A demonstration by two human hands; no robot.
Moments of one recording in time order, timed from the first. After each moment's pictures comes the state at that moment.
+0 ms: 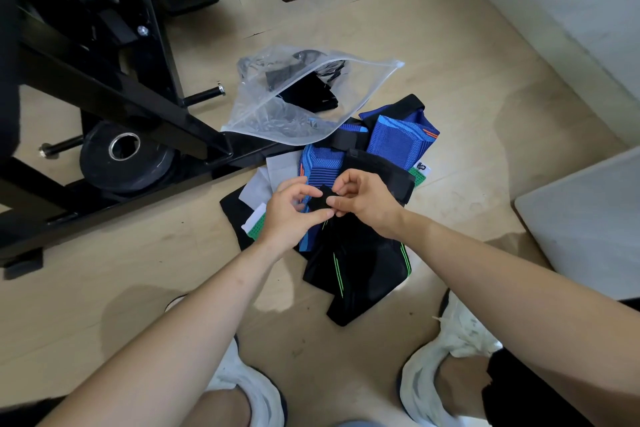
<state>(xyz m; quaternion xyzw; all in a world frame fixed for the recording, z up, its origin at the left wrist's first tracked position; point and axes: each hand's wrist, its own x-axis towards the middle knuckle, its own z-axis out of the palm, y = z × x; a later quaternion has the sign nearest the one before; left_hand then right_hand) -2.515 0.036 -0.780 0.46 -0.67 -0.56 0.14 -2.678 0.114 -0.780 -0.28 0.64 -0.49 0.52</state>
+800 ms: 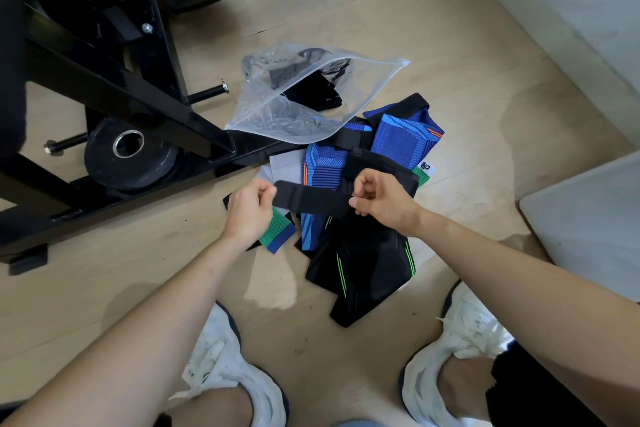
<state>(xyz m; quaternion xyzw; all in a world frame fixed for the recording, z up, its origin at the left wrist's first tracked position) -2.481 -0.005 -0.781 0.53 -0.78 -0.33 0.09 -2.697 0.127 -0.787 -0.38 0.68 -0.42 0.48</state>
